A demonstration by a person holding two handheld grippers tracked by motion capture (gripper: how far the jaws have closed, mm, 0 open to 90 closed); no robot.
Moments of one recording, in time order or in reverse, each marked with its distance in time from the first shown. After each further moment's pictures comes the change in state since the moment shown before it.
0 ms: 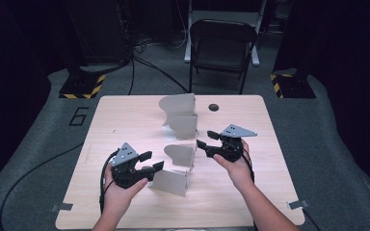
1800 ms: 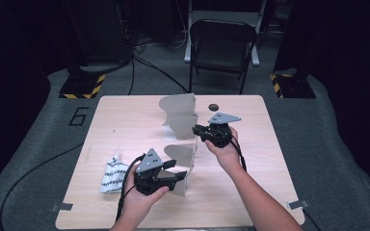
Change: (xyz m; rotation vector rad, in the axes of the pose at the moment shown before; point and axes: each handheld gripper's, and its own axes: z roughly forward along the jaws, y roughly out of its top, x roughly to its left) left arm -0.054 0.008 0.028 0.044 -0.139 0.081; right arm -0.016 0.018 0.047 0.085 0.004 -0.063
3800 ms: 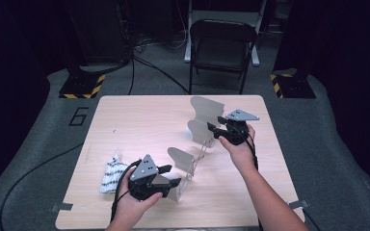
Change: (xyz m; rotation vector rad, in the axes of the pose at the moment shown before) left arm 0.008 -0.016 -0.014 0.023 -0.026 0.081; right arm -0.027 -0.001 -0.033 -0.037 -0.205 0.040
